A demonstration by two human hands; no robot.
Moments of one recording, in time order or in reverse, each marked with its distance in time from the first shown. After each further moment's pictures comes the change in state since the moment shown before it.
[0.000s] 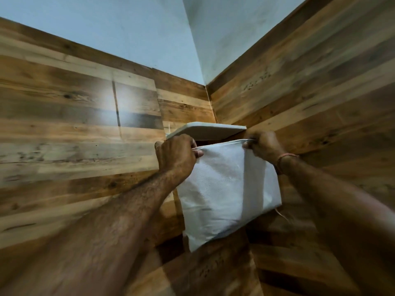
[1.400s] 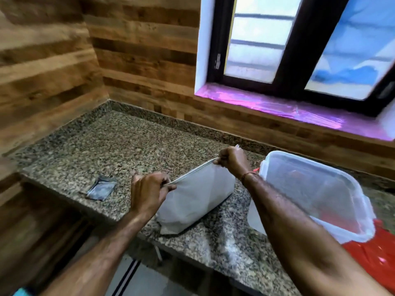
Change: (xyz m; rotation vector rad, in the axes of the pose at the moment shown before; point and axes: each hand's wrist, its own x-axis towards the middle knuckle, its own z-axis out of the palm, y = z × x) left_hand -0.733 0.323 -0.217 -0.416 -0.942 0.004; right_hand -0.745 0.068 -0.477 -0.574 -0.652 0.776
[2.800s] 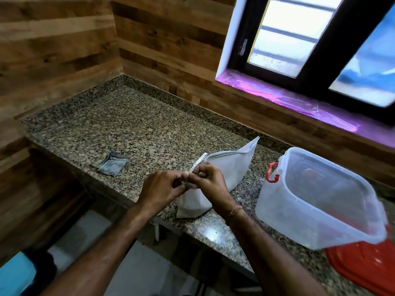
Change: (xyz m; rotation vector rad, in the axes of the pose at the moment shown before) left_hand -0.045 -0.027 -0.015 -0.260 -0.114 0.025; right_hand -0.116 -0.101 0.100 0.900 -0.174 -0.042
